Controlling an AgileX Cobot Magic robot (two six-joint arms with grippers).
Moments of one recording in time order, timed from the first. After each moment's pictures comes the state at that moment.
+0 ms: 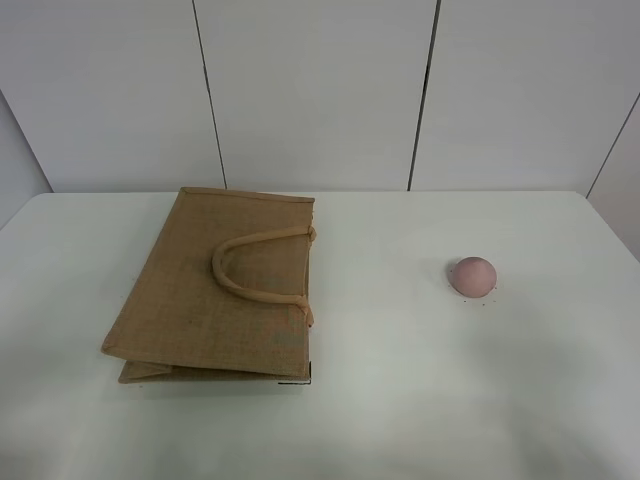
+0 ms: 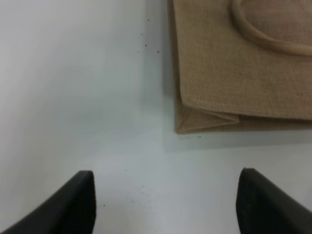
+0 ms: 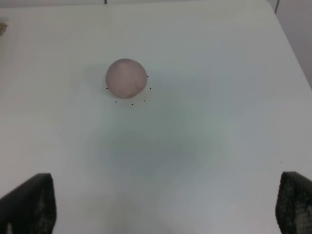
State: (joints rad) left arm -0.03 0.00 -0.50 0.05 1.05 -0.05; right arm 0.01 0.00 -0.49 0.00 1.03 0.00
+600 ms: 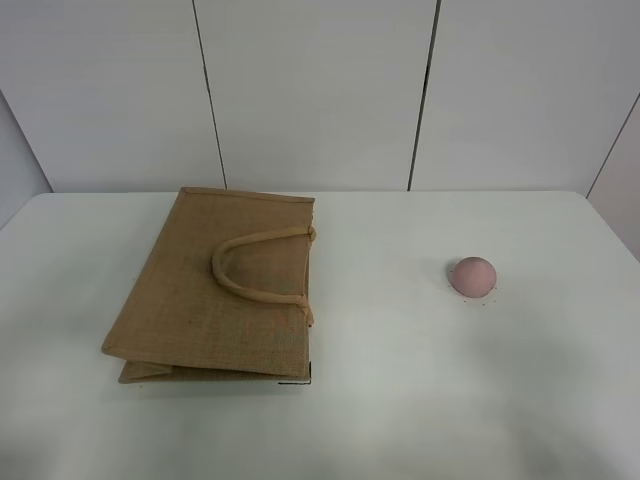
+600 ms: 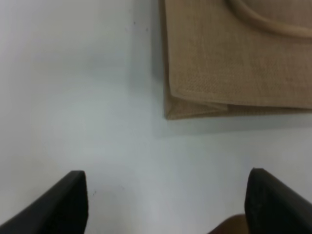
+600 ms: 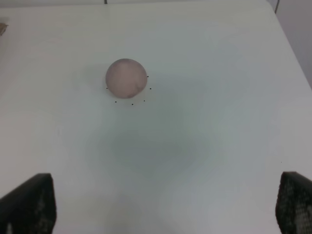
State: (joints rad) left arm -0.03 0.42 -0.68 0.02 1.05 -0.02; right arm 0.01 0.00 -0.49 0.00 1.03 0.00
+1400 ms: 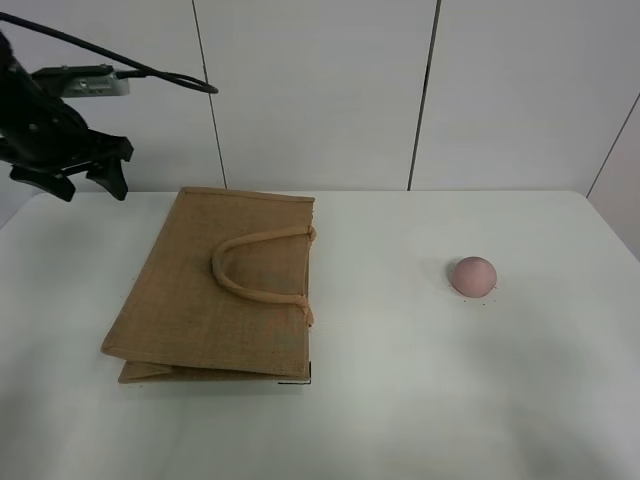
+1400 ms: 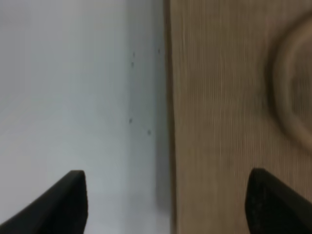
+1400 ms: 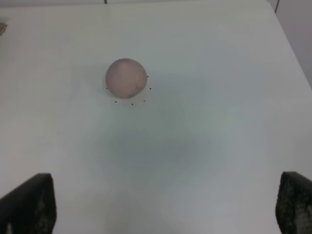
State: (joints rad) left arm -0.05 1.79 -1.53 0.02 0.95 -0.04; right arm 0.01 0.00 -0.49 0.00 1.03 0.00
